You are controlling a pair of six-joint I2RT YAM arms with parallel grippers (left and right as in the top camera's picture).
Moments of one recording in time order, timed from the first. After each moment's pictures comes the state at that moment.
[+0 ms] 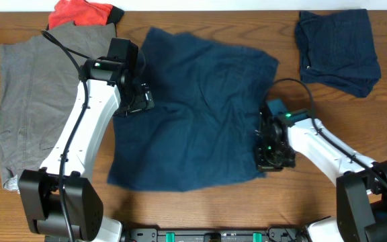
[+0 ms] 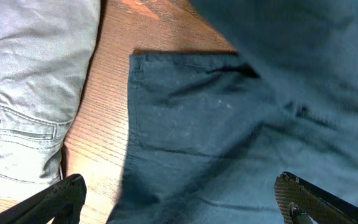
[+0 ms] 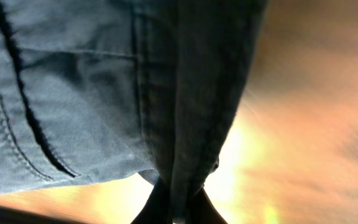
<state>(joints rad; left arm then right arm) -0.16 1.68 1.42 -1.15 -0.14 -0.43 0.32 1.63 0.88 -1.00 -0.20 0.29</state>
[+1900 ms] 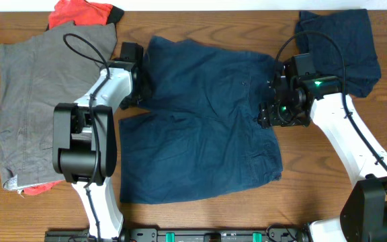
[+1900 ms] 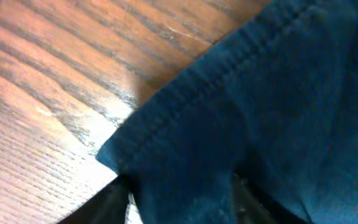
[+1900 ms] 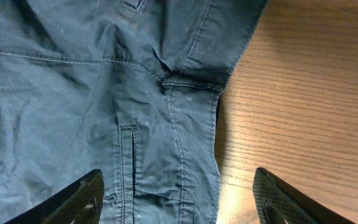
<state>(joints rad) -0.10 2.08 1.41 -0.69 -0.14 -0.57 0.19 1.63 1.22 -0.97 -0.16 0.09</state>
